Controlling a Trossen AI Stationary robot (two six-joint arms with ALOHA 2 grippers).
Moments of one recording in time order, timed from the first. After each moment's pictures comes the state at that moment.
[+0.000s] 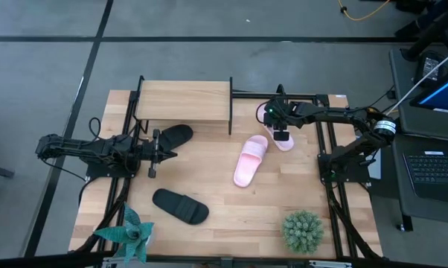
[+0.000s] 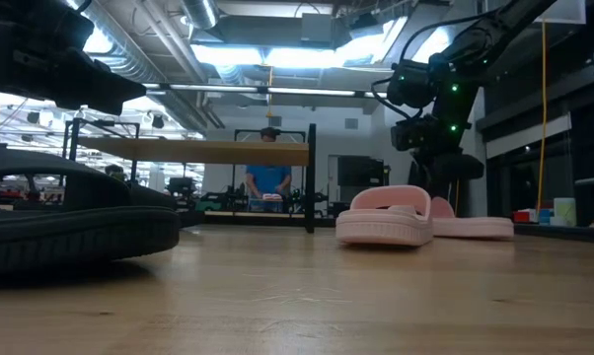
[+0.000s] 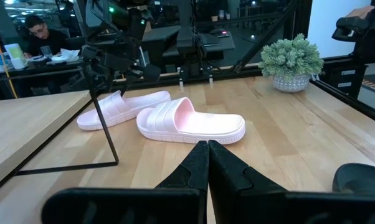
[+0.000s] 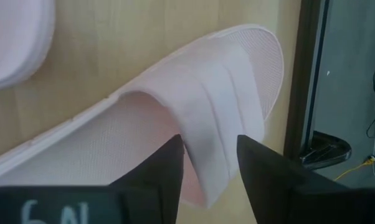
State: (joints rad) left arm -0.03 0.18 0.04 0.05 -0.07 0.10; right arm -0.52 1.50 0.86 -0.52 0.33 -0.63
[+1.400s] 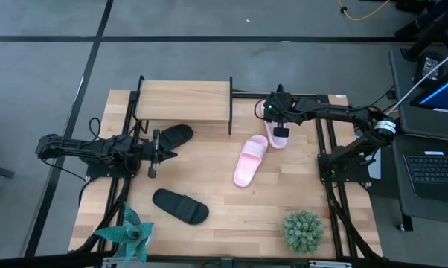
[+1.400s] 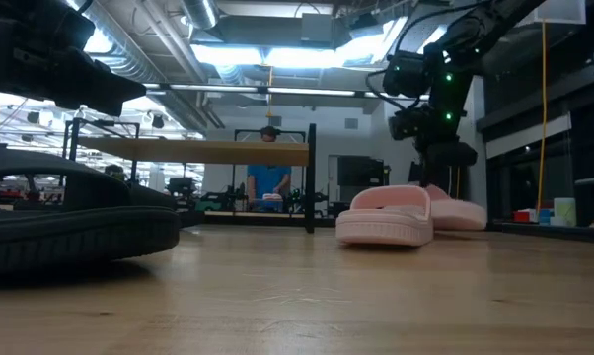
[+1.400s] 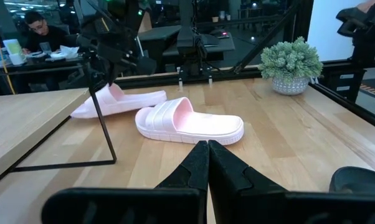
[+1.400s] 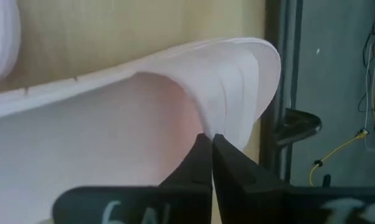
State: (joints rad) left arm -0.03 0.18 0.04 0.05 -0.07 0.08; right arm -0.52 1.49 0.96 -0.65 0.40 -0.56
